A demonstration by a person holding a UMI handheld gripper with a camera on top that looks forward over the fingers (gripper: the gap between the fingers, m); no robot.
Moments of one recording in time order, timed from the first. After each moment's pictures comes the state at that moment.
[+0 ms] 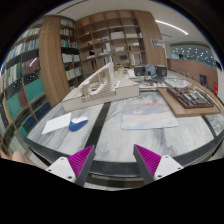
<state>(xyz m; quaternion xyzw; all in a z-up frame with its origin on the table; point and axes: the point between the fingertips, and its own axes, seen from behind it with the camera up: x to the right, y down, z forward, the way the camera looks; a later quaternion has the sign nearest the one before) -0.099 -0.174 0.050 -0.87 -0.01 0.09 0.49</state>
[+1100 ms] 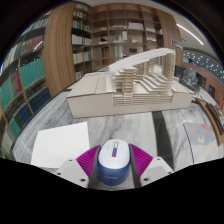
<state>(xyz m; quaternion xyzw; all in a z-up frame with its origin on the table) -0.326 0.060 -0.017 -0.89 -0.07 0.05 0.45</state>
